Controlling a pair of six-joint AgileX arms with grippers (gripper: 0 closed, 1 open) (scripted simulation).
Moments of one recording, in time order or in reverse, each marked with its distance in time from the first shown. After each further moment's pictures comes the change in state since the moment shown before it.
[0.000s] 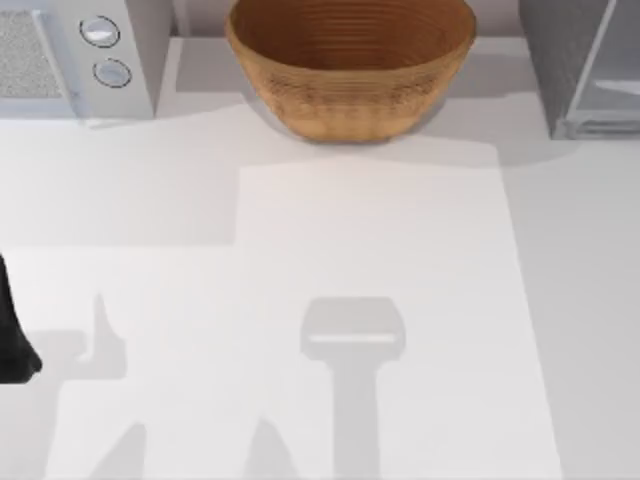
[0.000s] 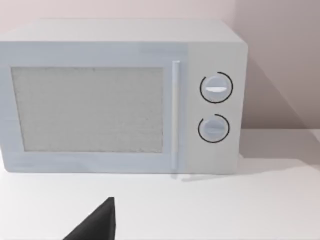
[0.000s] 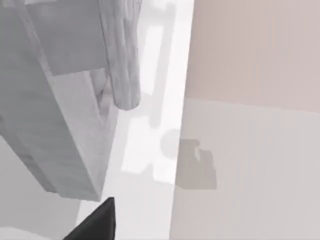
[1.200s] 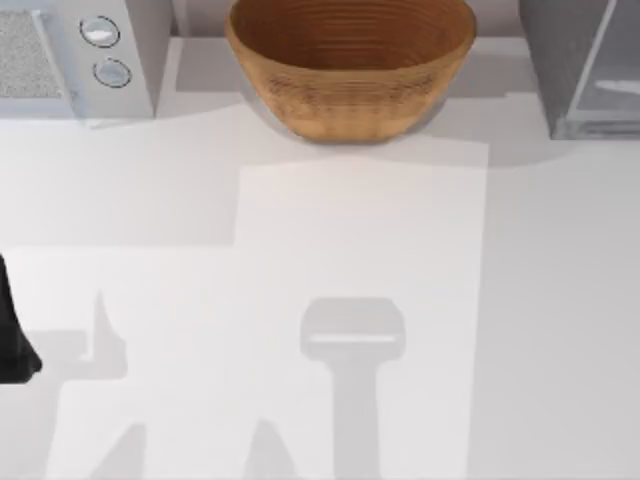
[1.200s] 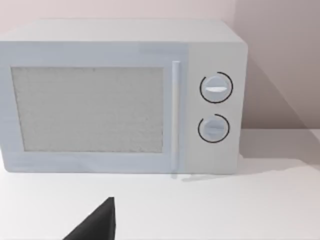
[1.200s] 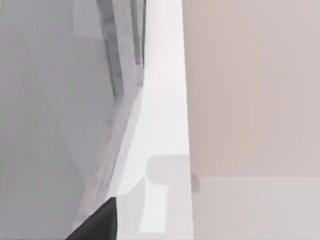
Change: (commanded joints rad) left arm 0.000 0.000 0.000 0.000 0.000 0.000; right arm 0.544 -0.009 -0.078 0.833 0.195 0.993
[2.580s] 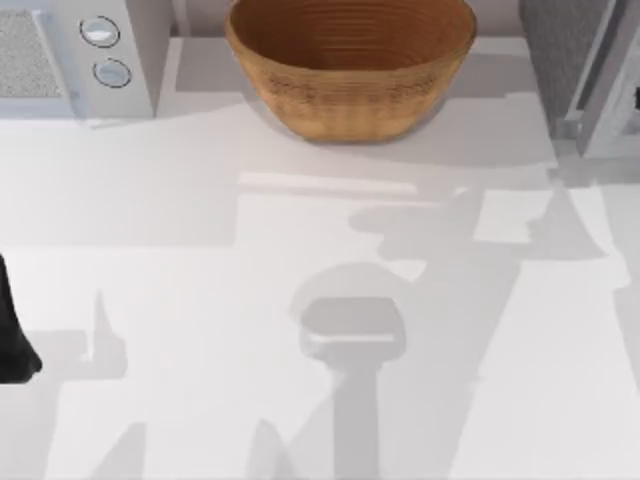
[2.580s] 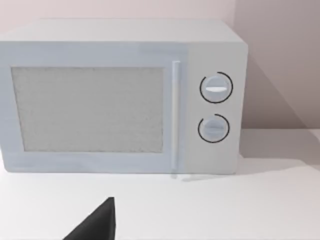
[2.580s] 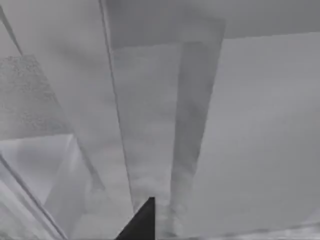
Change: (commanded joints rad) left arm 0.000 0.000 0.000 0.000 0.000 0.000; right arm 0.913 -0.199 -0.284 0.323 0.722 0.617
